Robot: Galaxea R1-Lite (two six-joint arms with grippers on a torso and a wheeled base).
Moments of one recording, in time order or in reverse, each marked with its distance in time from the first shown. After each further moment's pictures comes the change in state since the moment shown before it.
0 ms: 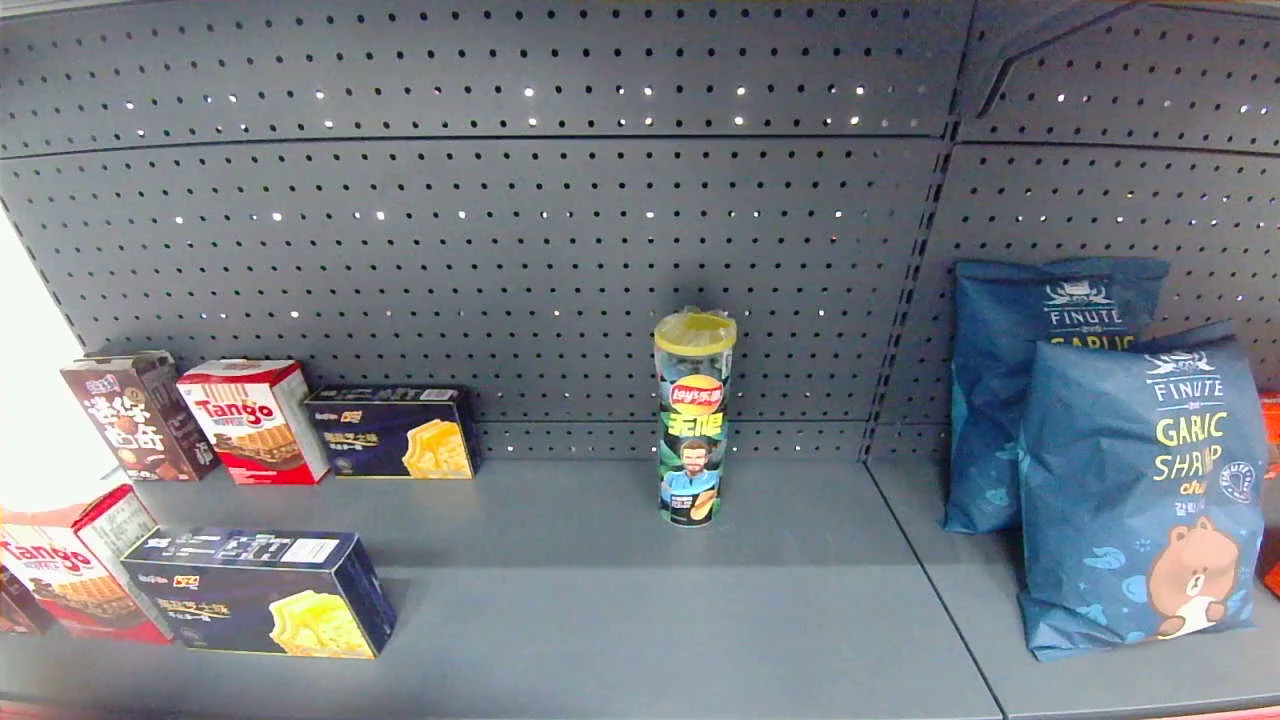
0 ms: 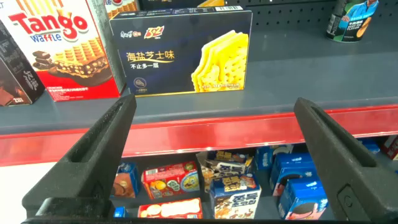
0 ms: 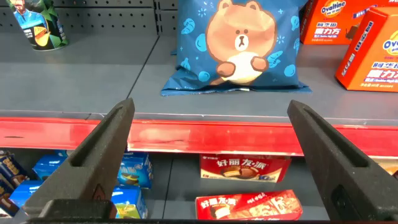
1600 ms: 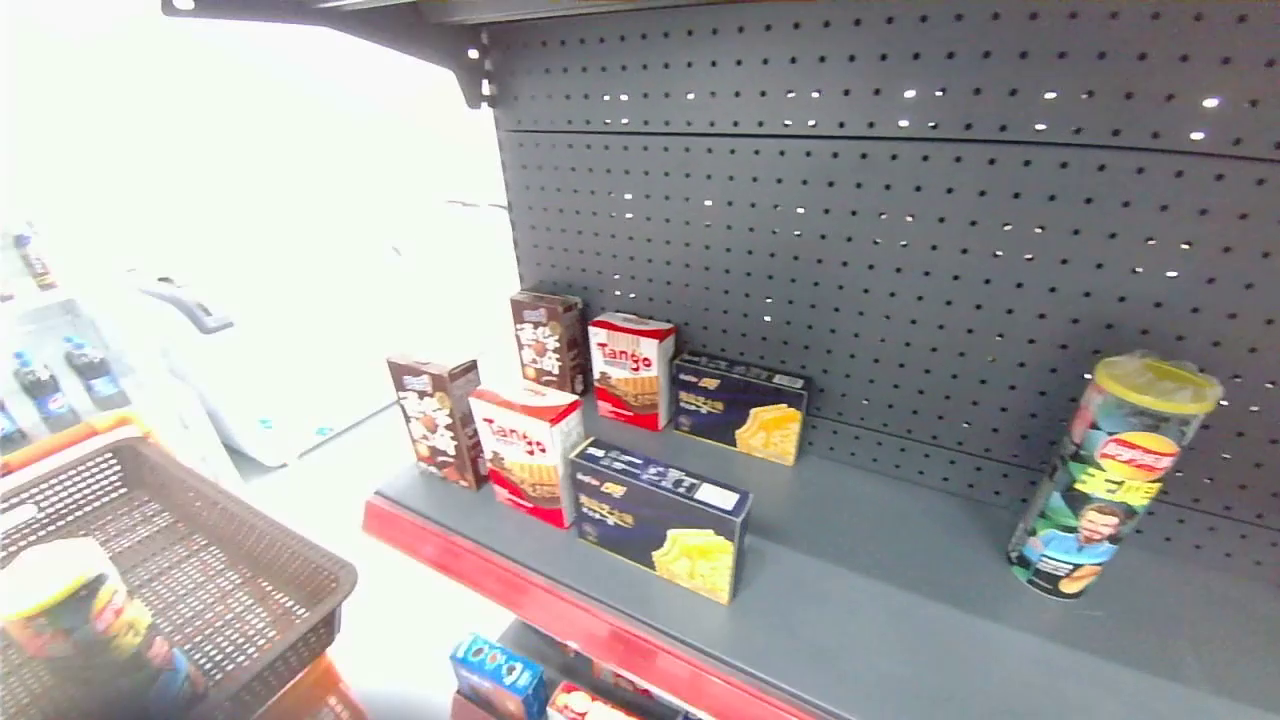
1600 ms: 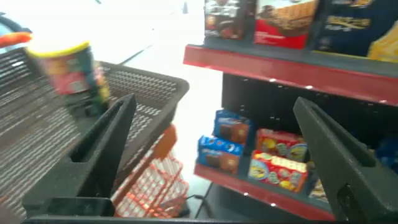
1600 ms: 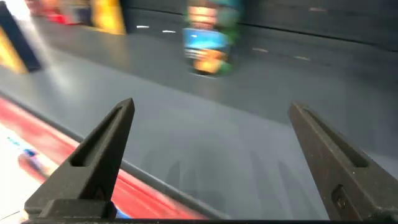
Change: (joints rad) left arm 0.000 0.000 0.000 0.000 0.024 -0.015; right arm 0.000 0.000 0.000 0.000 -0.003 0.000
